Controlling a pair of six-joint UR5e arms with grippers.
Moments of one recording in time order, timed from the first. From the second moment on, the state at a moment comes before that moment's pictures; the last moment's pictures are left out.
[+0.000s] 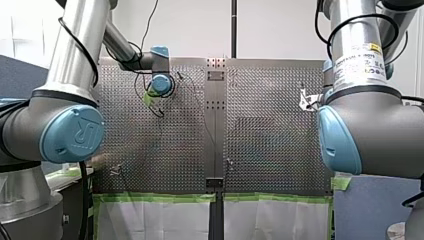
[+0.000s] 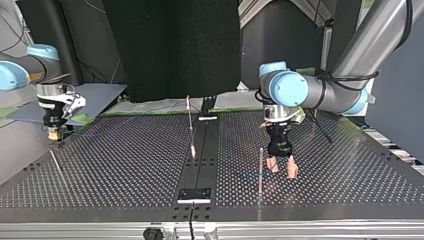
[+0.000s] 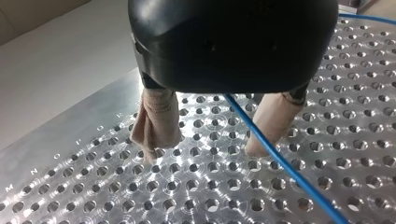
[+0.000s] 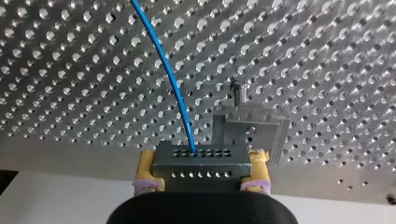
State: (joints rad) left arm -0.23 -1.83 -1.66 -2.64 -1.91 -2.37; right arm 1.57 -1.10 1.53 -0.37 1.38 1.51
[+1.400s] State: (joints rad) left arm -0.23 -1.83 -1.66 -2.64 -1.92 -2.37; right arm 1.49 -1.10 1.49 -0.34 0.98 1.58
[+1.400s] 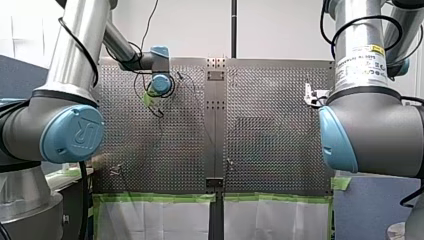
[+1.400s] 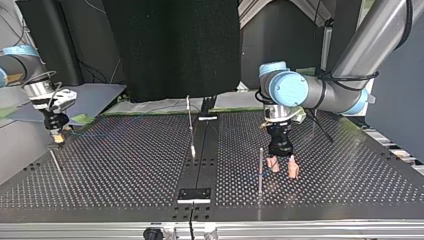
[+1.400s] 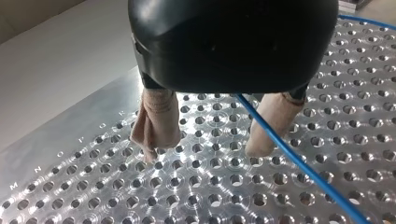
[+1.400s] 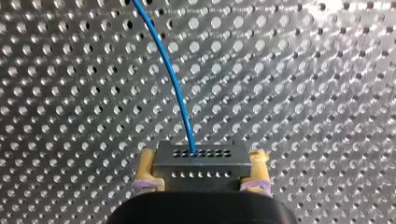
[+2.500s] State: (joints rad) left arm -0.22 -1.83 -1.66 -2.64 -1.92 -2.37; right arm 1.44 -1.09 1.48 -0.39 0.94 1.58
